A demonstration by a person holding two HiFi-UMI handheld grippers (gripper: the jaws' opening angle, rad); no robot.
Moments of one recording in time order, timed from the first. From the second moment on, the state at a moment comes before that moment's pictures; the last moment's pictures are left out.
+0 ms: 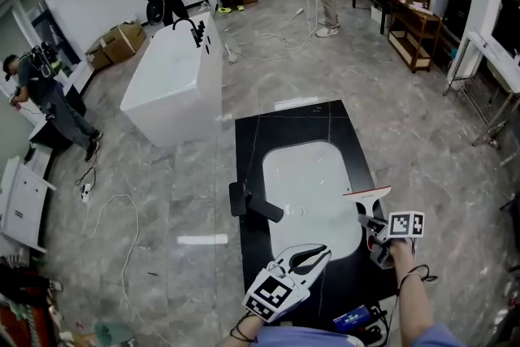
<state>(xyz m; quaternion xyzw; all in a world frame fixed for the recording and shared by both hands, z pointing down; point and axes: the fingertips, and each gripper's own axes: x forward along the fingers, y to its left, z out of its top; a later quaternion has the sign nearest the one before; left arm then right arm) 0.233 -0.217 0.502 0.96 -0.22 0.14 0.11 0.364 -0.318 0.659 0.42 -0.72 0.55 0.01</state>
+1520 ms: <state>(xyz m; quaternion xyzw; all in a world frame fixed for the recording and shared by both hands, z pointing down) 0.179 -0.223 0.518 0.94 -0.28 0.16 0.14 0.376 -0.347 0.711 0.54 -0.69 0.38 0.31</state>
